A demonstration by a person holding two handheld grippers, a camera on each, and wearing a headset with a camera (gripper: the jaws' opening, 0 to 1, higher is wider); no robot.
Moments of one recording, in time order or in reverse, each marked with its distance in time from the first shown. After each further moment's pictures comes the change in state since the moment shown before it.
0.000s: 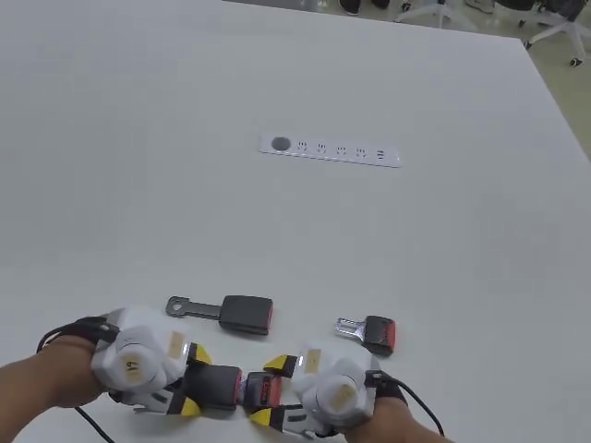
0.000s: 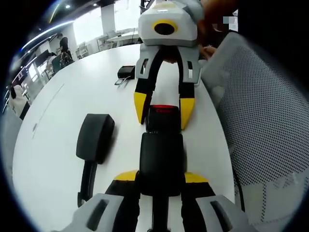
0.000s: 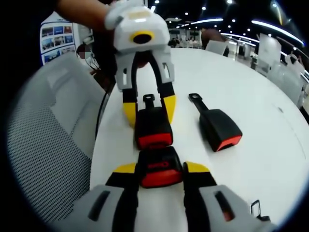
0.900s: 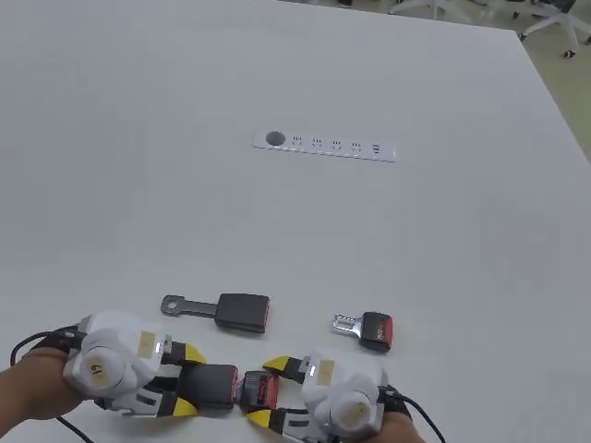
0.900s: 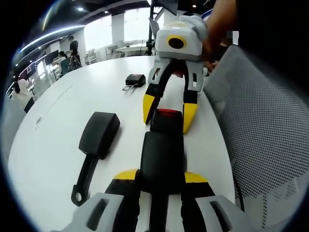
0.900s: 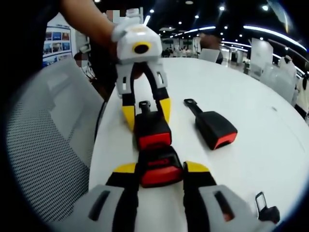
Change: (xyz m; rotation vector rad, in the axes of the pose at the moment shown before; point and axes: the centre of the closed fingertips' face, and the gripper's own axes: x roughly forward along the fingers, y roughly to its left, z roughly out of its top) left arm -0.003 0.002 -0.001 -0.075 -0.144 0.026; right arm -0.001 0.001 0.001 0.029 -0.099 -0.055
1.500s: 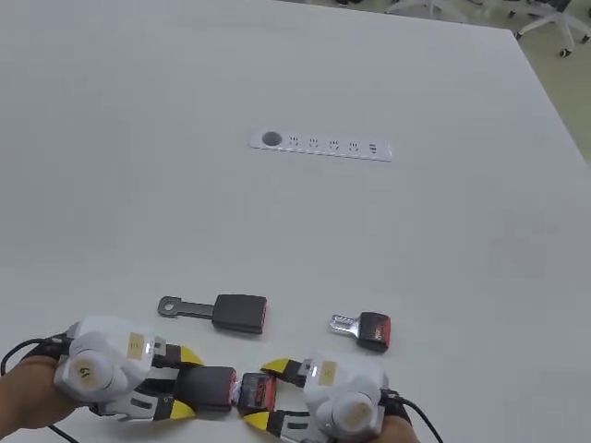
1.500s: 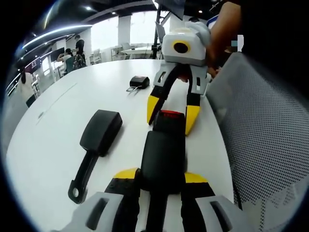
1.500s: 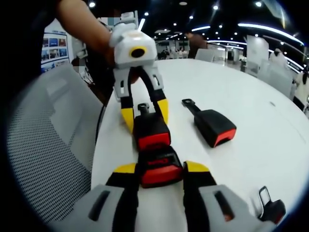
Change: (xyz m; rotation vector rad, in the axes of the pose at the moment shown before) left arm 0.000 0.000 0.000 -0.035 -0.033 0.000; right arm -0.002 0.001 0.000 0.048 -0.025 -0.007
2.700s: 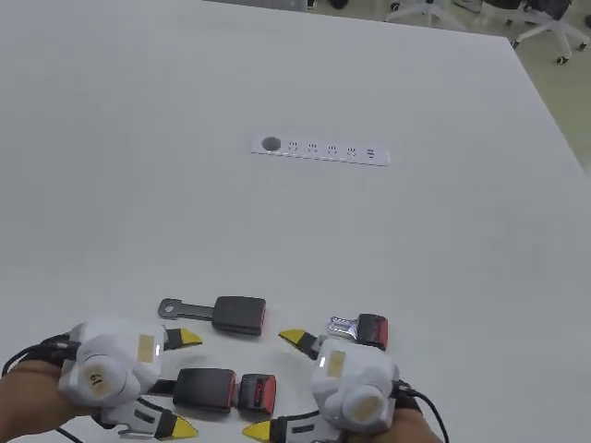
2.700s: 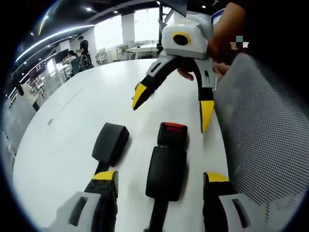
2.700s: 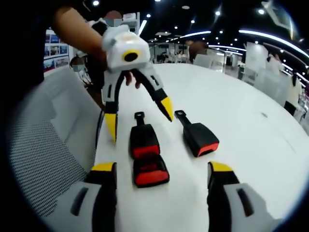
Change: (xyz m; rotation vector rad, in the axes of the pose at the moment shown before) left arm -0.018 0.008 0.028 0.026 0.025 0.127; right arm -0.035 -0.015 0.021 -0.052 -0.020 -0.049
